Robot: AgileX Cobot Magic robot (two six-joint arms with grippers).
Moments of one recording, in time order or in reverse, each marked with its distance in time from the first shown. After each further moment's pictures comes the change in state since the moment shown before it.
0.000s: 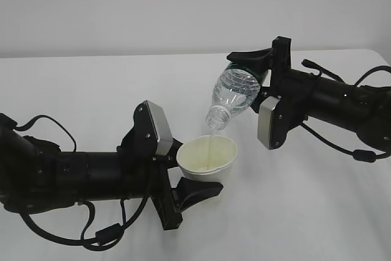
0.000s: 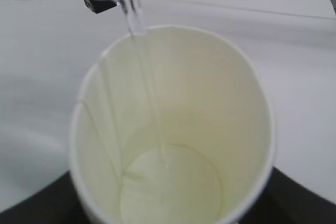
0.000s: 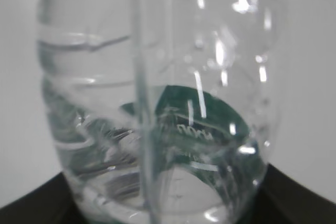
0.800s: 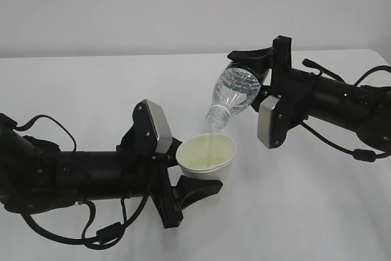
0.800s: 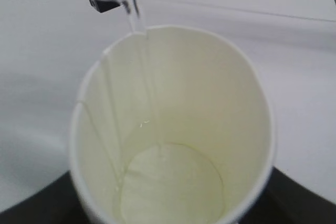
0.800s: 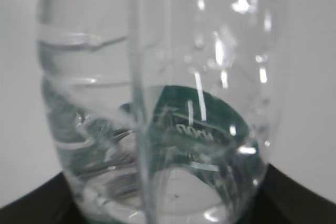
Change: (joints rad) left arm 0.000 0.000 0.000 -0.014 0.002 0.000; right arm 0.000 0.000 0.000 0.012 0.000 -0.012
